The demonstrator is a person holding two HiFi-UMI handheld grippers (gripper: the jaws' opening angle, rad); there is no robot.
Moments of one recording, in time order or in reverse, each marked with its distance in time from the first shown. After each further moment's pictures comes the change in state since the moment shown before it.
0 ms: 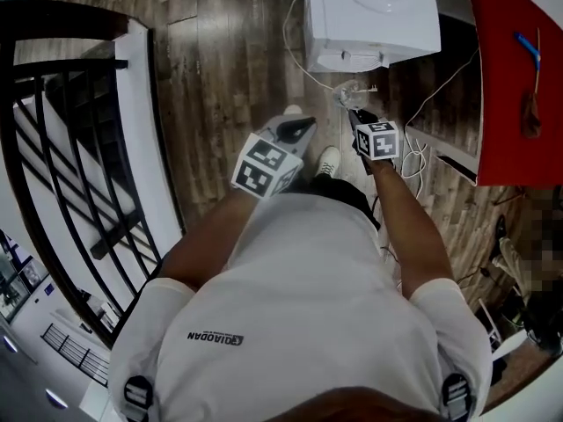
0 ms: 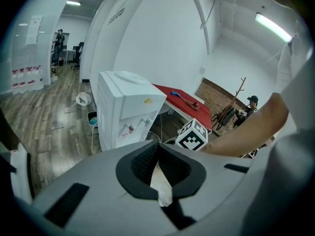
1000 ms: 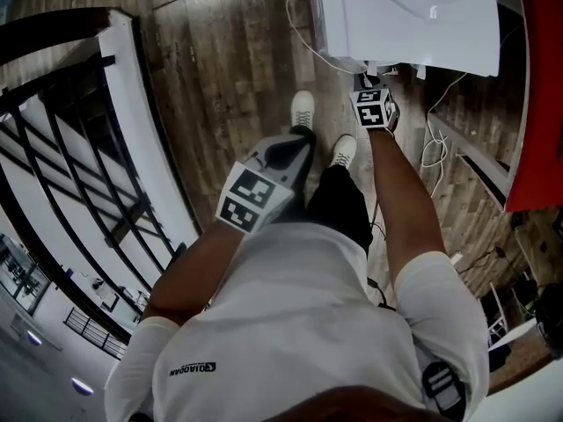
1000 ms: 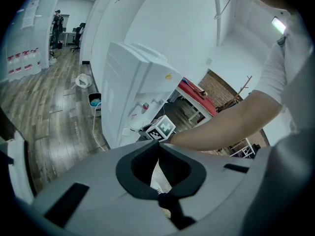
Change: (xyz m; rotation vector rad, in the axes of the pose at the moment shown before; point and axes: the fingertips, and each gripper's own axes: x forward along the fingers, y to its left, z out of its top) left arm 0.030 0.069 -0.067 -0.058 0.156 -0.030; right arm 0.179 -0.070 0.014 -0.236 -0.004 -0.220
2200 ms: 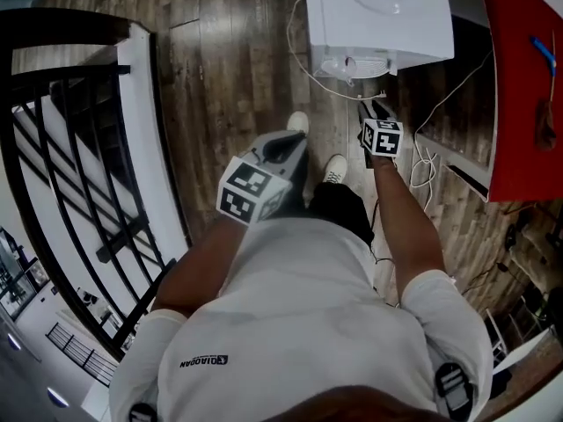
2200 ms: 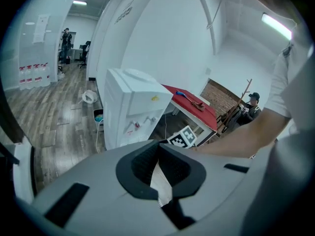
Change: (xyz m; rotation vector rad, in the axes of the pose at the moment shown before) left arm -0.041 -0.054 0.035 0.019 -0.170 0.085; right arm -0.119 -0.019 -0.023 0.345 -0.088 0.042
